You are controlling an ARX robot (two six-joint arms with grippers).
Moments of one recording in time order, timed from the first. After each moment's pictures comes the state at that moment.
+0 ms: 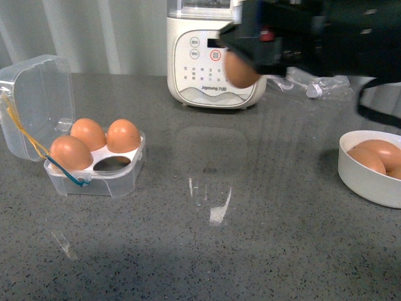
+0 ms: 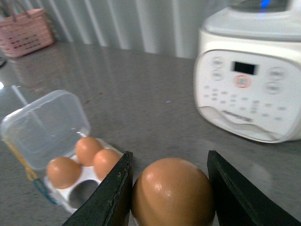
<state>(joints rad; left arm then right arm) 0.00 0.00 0.03 0.00 0.00 0.00 0.39 1.56 0.84 0.63 -0.34 0.11</state>
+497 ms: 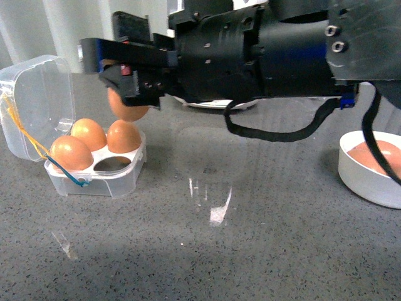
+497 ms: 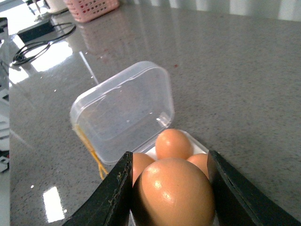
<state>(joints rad) 0.00 0.00 0.03 0.00 0.00 0.00 0.56 1.80 1.08 0.52 -0.48 0.15</state>
